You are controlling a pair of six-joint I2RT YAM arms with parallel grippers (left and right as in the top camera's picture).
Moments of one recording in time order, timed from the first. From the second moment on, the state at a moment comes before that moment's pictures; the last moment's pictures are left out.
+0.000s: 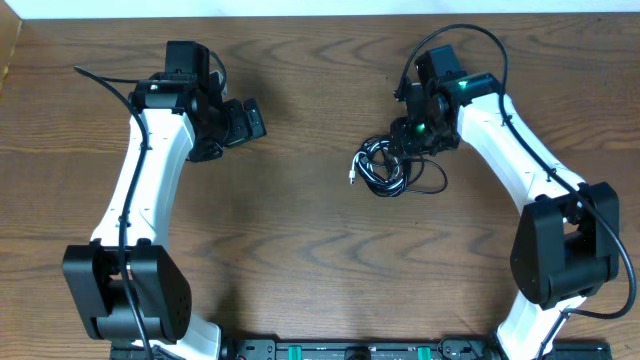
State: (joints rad) left arm -0.02 1.72 1.47 -1.02 0.21 -0.35; right arm 0.30 1.93 1.53 -0.95 -0.27 0.10
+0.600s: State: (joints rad) left arm -0.02 1.72 1.47 -1.02 0.21 -0.35; right arm 0.38 1.93 1.44 -0.95 -0.09 0.13
